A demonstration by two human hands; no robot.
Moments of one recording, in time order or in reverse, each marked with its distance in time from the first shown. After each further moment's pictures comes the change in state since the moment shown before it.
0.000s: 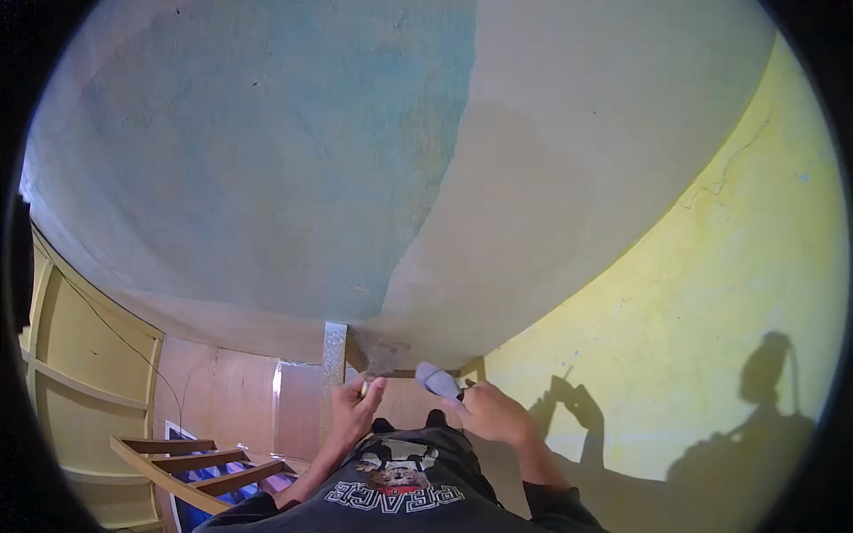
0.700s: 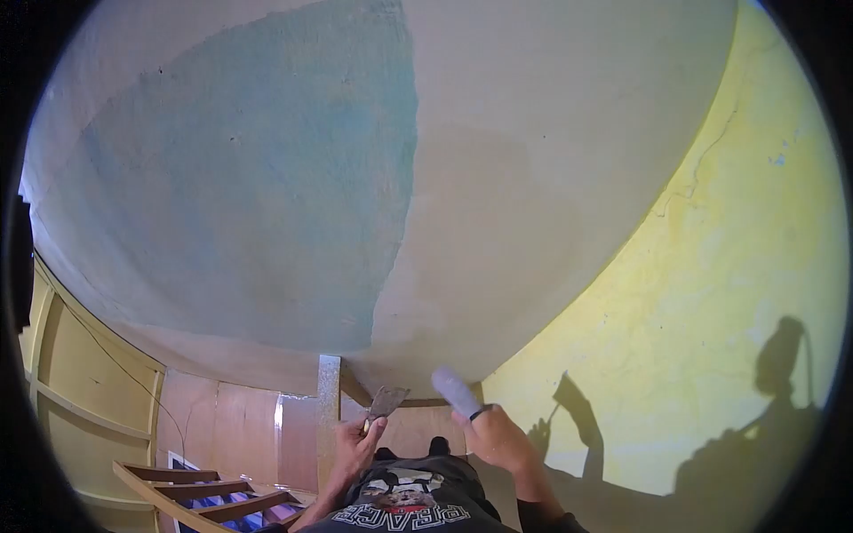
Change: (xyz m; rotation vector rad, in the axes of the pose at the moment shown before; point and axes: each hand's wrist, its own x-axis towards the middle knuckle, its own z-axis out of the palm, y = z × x) left_hand -0.023 -0.006 0.014 -0.020 -0.012 -0.074; right_hand -0.039 -0.007 -0.017 0.161 0.312 0.163
